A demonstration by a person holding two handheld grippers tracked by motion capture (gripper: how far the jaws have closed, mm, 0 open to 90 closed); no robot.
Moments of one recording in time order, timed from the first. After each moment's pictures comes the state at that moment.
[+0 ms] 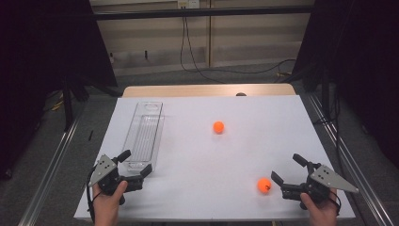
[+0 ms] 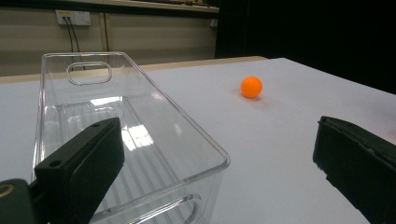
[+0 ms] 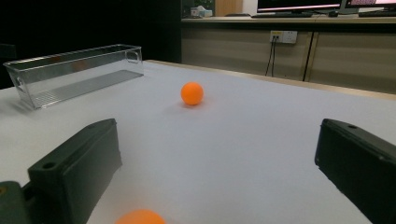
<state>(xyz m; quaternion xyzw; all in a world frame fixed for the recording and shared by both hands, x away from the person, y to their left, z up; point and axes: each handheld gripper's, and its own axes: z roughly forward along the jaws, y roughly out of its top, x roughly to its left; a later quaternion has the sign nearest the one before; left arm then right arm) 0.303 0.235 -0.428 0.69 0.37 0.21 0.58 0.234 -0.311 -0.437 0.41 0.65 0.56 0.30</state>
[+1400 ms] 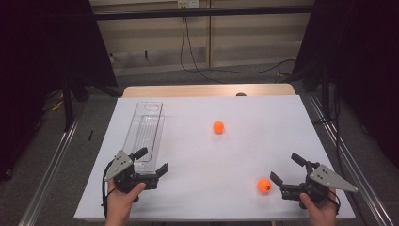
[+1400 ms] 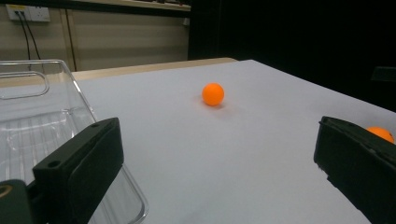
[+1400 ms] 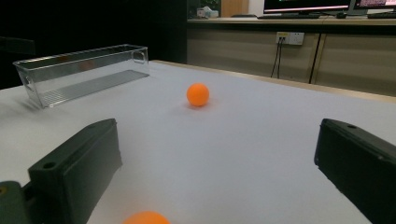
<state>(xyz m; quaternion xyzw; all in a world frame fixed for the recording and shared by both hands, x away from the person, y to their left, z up) 0.308 0.192 -0.417 0.70 0.34 0.17 0.60 0.235 -0.310 -0.436 0.40 0.66 0.57 0.30</state>
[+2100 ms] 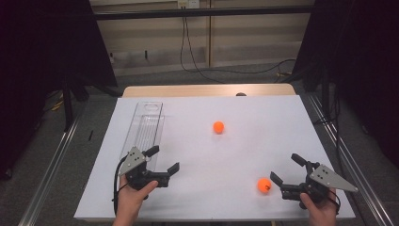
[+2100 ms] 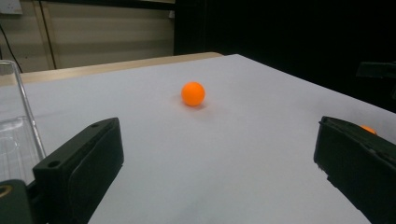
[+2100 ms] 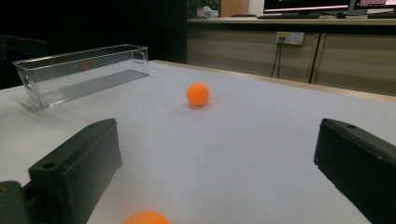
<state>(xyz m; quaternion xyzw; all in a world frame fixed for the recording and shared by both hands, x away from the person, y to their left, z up) 0.314 0.164 -0.415 0.72 0.33 0.15 0.59 0.235 -0.310 -0.436 0.40 0.66 0.57 0.30</state>
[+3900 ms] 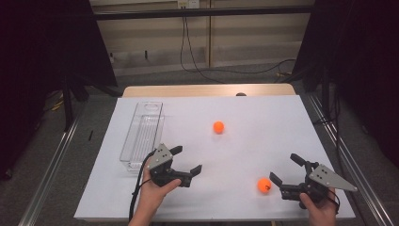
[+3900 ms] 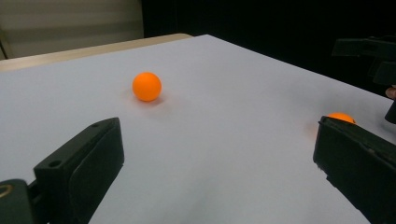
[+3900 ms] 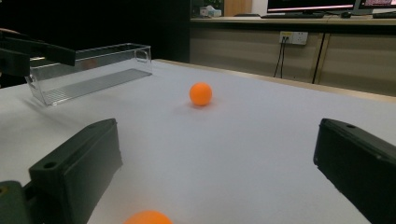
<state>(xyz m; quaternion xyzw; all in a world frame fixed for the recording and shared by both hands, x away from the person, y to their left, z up) 0.322 0.107 -0.420 0.76 0.29 0.11 0.57 0.236 -0.309 -0.437 0.39 0.66 0.57 0.29</state>
